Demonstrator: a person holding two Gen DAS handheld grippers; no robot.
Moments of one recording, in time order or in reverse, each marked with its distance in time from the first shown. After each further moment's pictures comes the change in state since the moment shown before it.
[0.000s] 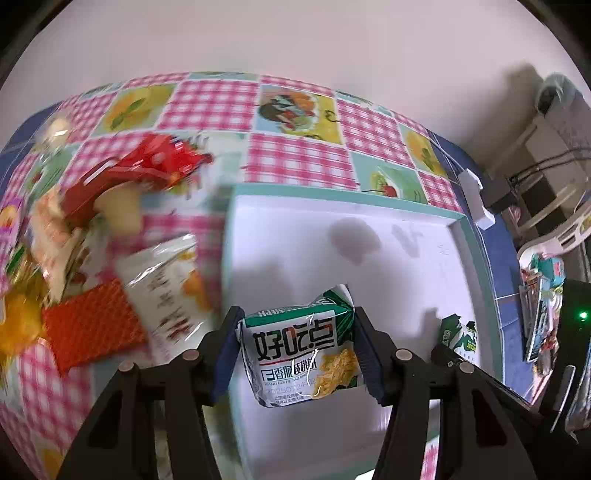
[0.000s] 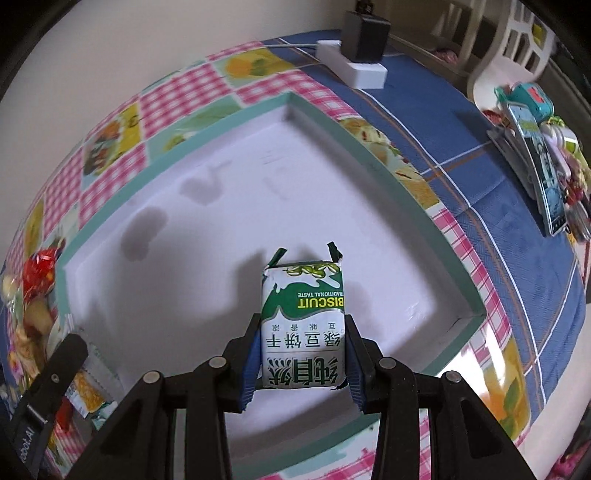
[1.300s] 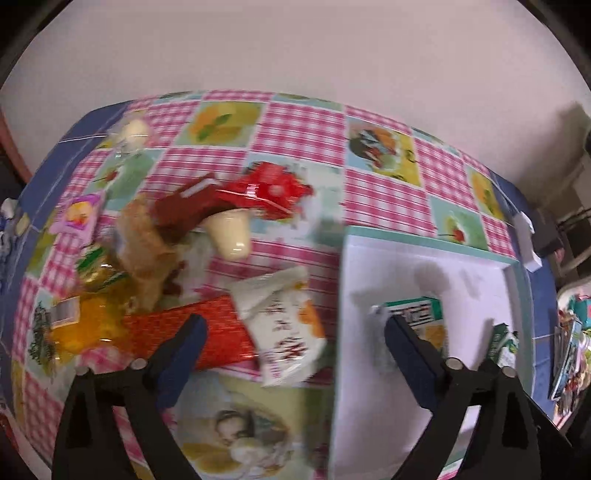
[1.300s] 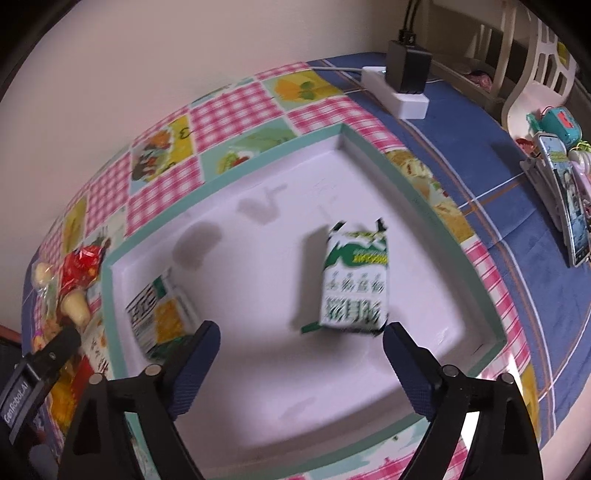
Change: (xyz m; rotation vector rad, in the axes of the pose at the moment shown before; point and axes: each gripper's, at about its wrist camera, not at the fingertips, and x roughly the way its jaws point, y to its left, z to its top) left arm -0.037 0.056 0.007 -0.135 -0.056 0.202; right arm -0.022 0.013 0.001 -0.090 -0.076 0.146
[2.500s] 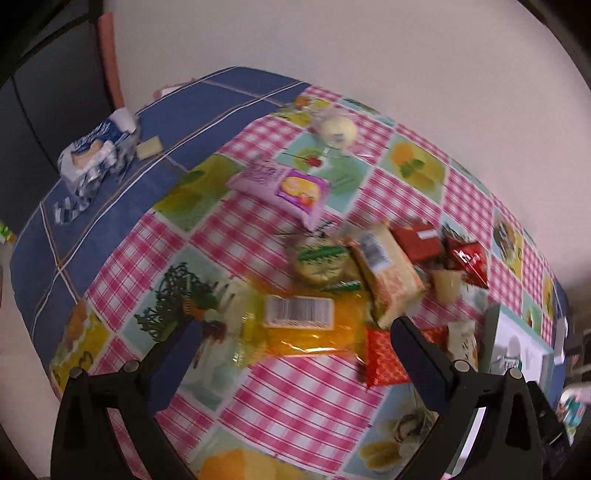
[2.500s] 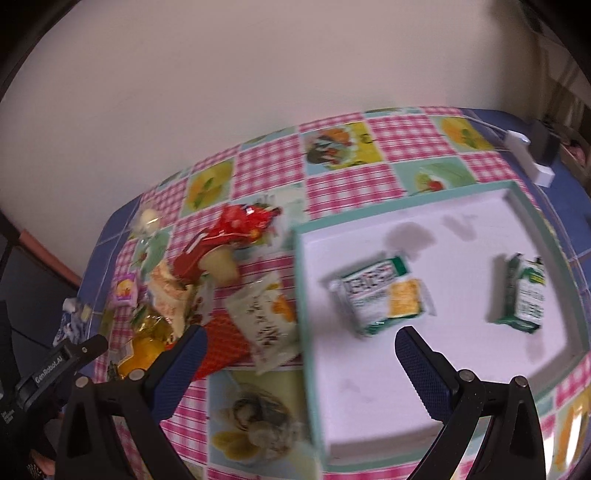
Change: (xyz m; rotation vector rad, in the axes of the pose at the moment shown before) left arm -0.043 0.205 -0.009 -0.386 -0.023 0.133; right arm -0.040 0.141 -0.046 -0.269 -0.099 0.271
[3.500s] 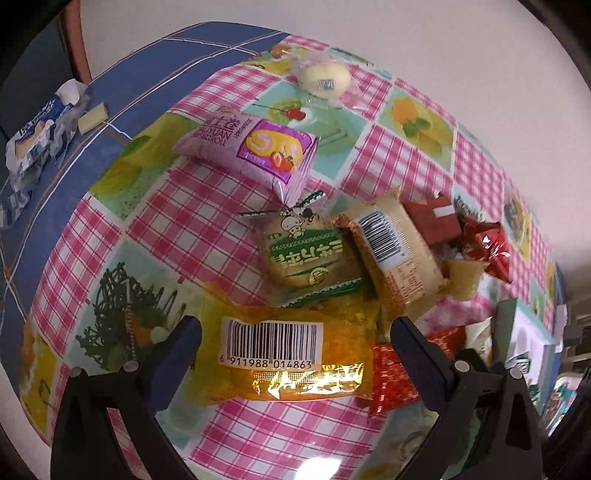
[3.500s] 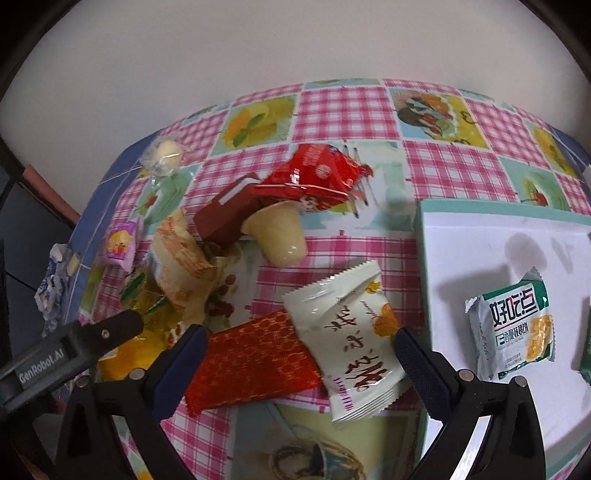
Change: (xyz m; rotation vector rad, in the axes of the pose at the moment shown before) left arm 0.073 -0.020 0.014 0.058 0.160 -0.057; right arm 0.094 0.067 0.002 -0.166 0.141 0.020
